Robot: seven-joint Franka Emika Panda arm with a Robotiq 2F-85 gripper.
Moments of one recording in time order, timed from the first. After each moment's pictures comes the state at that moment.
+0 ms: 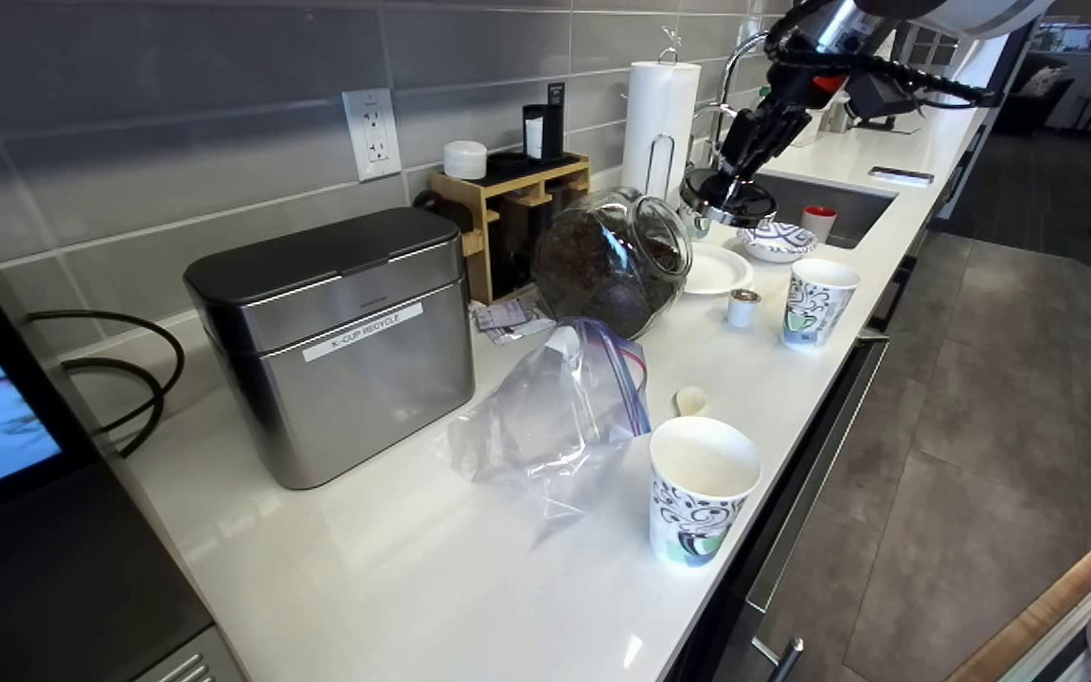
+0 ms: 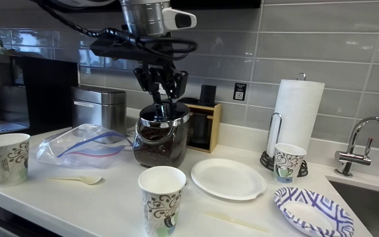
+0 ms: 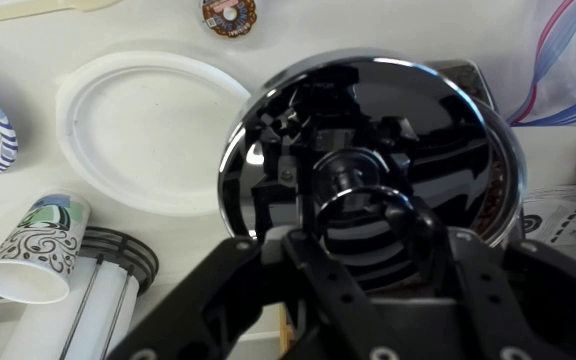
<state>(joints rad) 0.06 -0.27 0.04 -2.45 0.19 2.62 -0.30</state>
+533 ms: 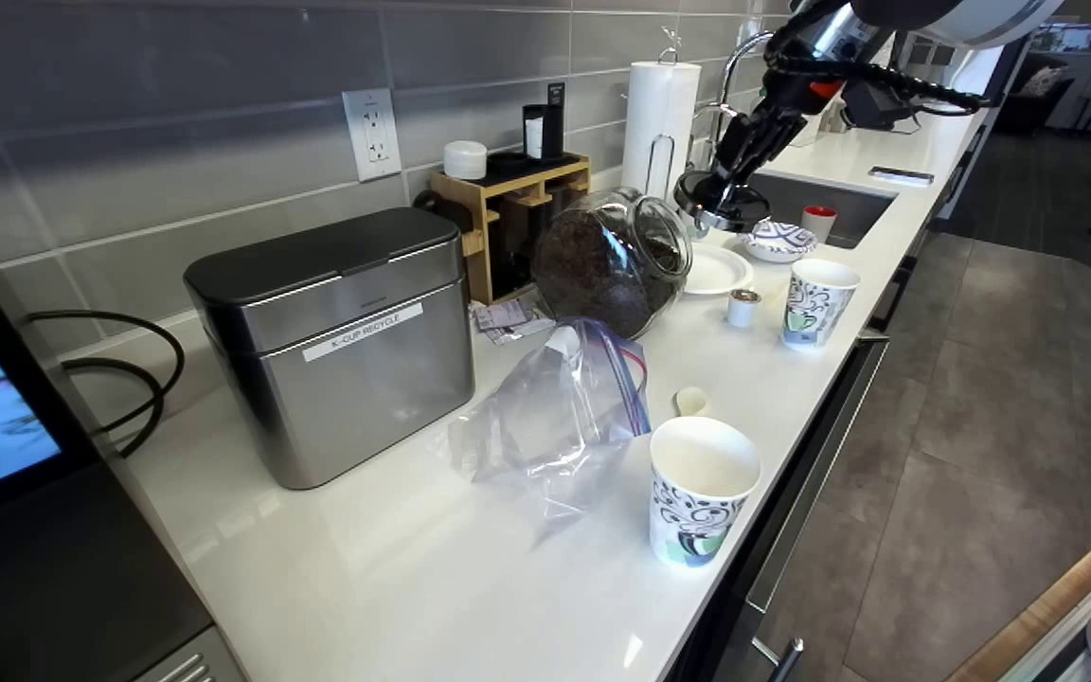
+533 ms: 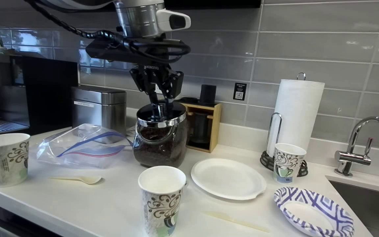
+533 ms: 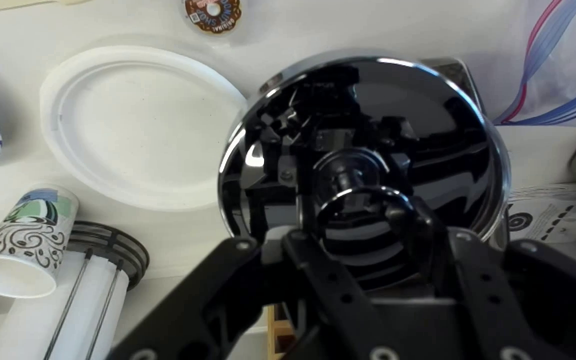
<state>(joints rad) 0.09 -0.27 0.03 -2.47 0.19 2.65 -0.30</state>
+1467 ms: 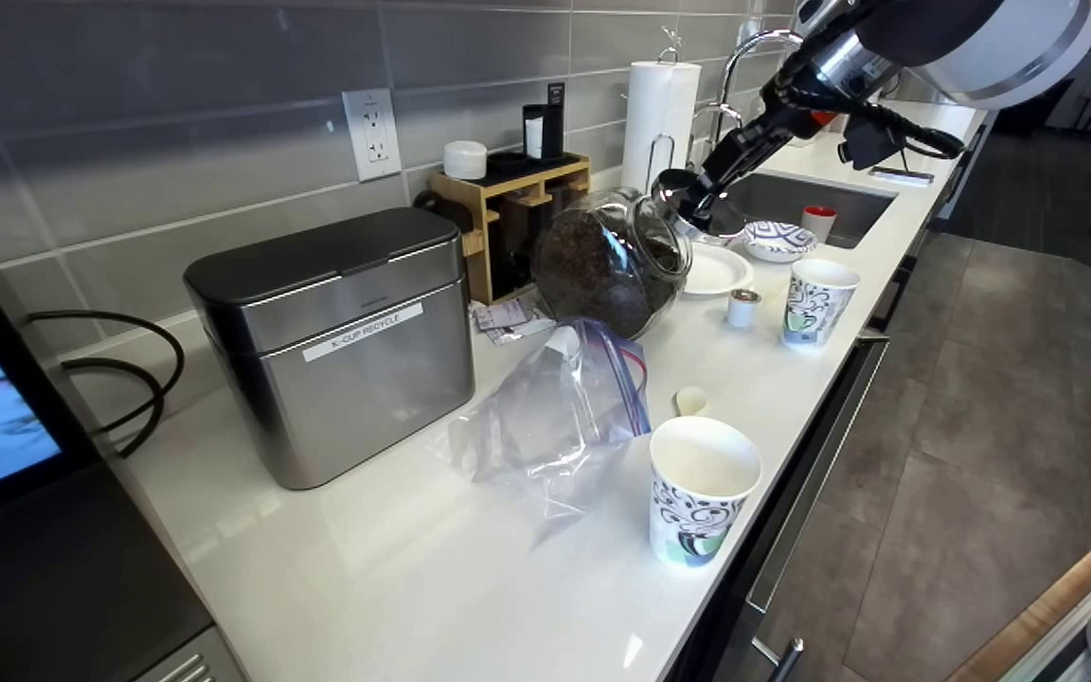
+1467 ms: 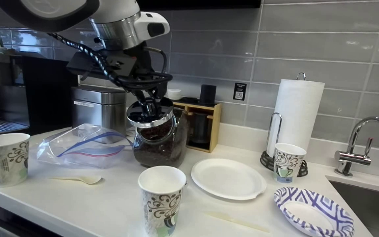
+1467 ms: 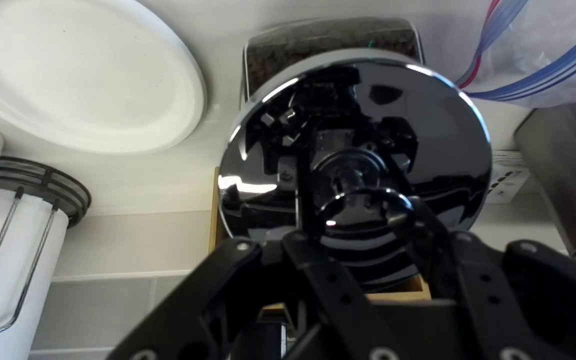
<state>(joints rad) 0.32 -0.31 -0.08 -2.62 0.44 2.94 -0.55</state>
